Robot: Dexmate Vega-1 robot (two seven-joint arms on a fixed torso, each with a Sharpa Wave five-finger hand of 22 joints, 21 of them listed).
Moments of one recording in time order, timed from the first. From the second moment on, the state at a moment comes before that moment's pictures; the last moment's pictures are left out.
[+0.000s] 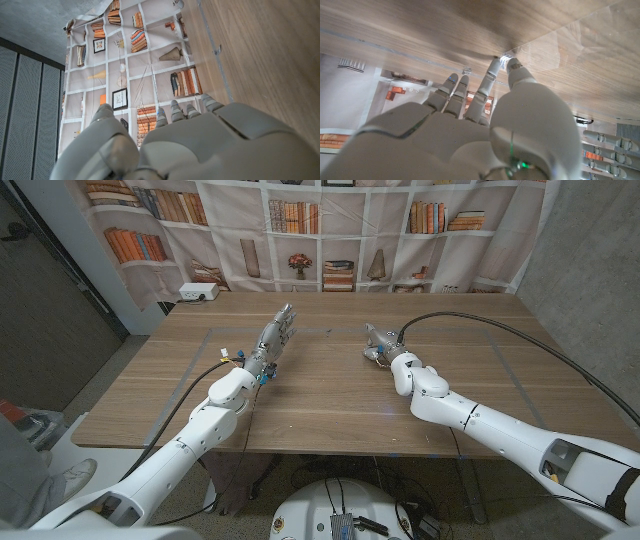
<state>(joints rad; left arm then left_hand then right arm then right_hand) 0.89 0.51 0.43 -1.42 -0.65 -0.30 -0.08 0.32 0.02 0.19 0.01 0.19 -0.04 -0.15 0.20 0.19 0.01 -0.04 0.22 0.19 -0.17 -0.01 0.19 0.18 -0.10 0.07 0.20 0.18 -0.59 -0.58 -0.95 -1.58 -0.61 -0.57 -0.11 1.03 0.10 0.34 -0.15 0.21 -0.02 -0.03 0.23 0.20 0.76 -0.20 0.48 0.27 0.30 -0.04 0.22 0.19 0.22 0.00 0.21 0.18</state>
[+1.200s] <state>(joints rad) 0.90 0.51 0.43 -1.42 -0.65 -0.30 -0.09 0.33 0.01 0.19 0.01 0.19 -0.04 -0.15 0.20 0.19 0.01 -0.04 0.22 0.19 -0.17 -0.01 0.19 0.18 -0.10 0.07 0.20 0.18 -0.59 -0.57 -0.95 -1.58 -0.60 -0.56 -0.12 0.98 0.11 0.30 -0.12 0.21 0.02 -0.04 0.23 0.20 0.79 -0.21 0.47 0.28 0.31 -0.04 0.23 0.19 0.22 0.00 0.21 0.18</state>
